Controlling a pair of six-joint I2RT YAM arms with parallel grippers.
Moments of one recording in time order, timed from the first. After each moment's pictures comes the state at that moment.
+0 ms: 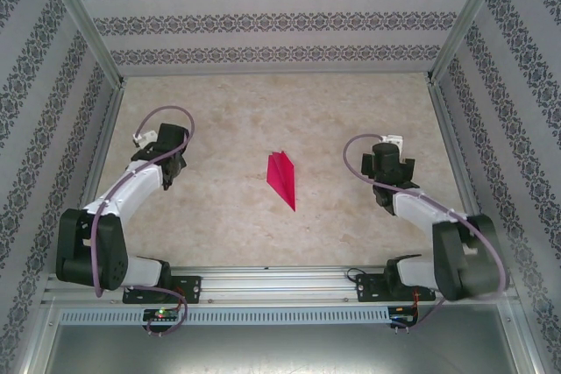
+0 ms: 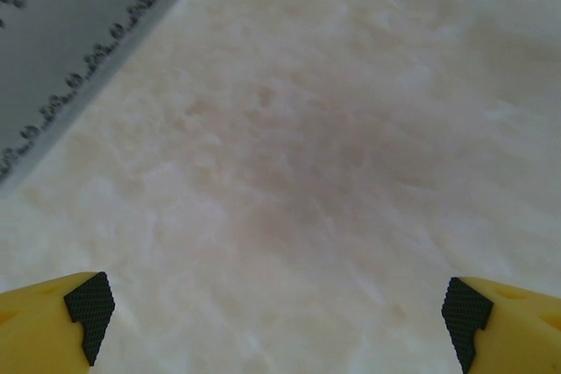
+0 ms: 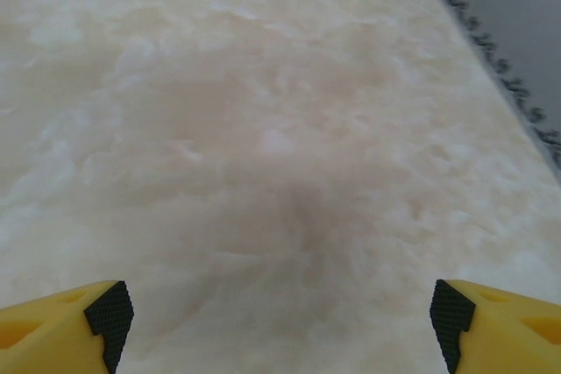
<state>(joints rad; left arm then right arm) -0.10 1.37 0.83 -0.55 -0.65 -0.59 0.15 1.33 0.49 0.16 0.42 0.12</state>
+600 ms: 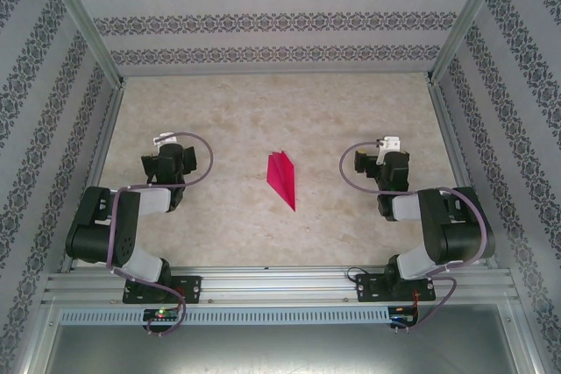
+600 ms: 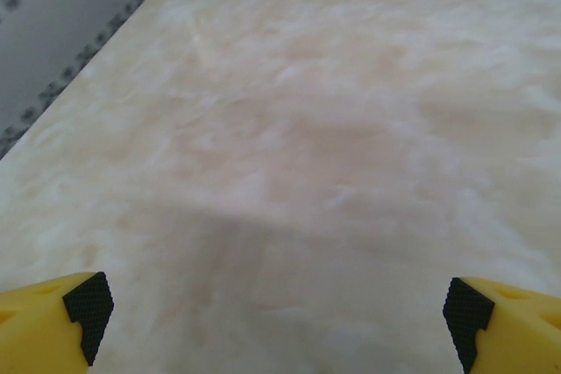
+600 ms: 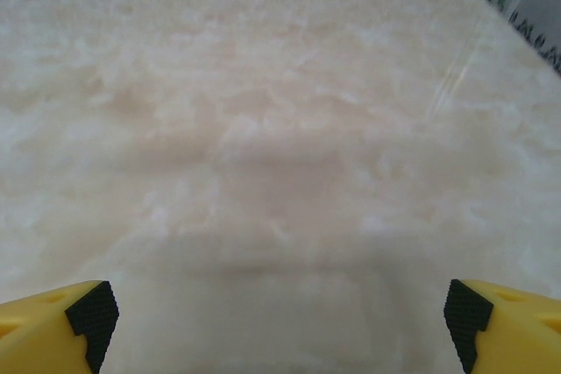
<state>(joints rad) -0.08 1.52 0.46 0.55 -0.43 -0.11 0.04 1.52 0.35 0.78 0.11 0.03</state>
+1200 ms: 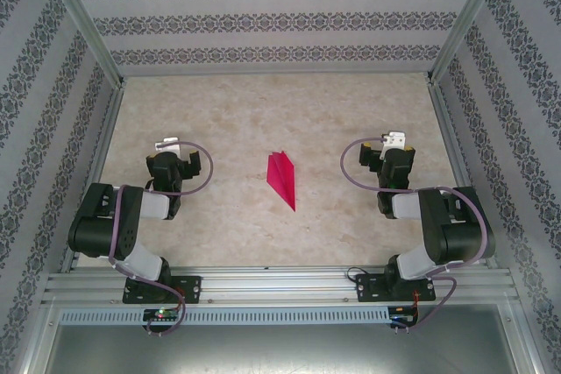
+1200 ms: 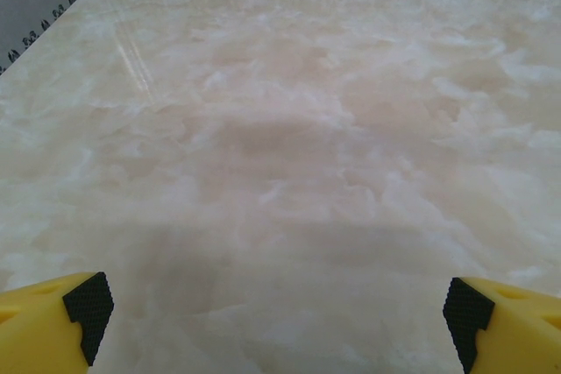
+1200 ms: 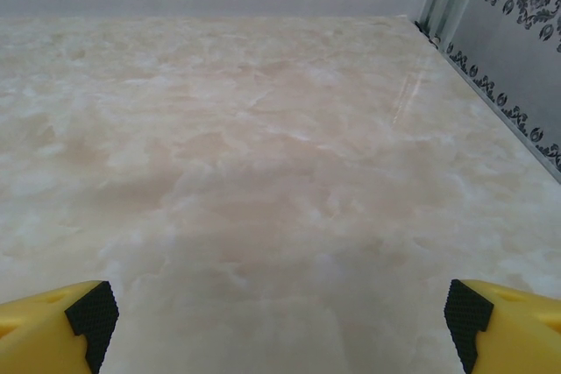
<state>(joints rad) -0.04 1.57 0.38 0.75 -0.25 -0.06 0.04 1.52 0.36 0.81 0.21 0.03</state>
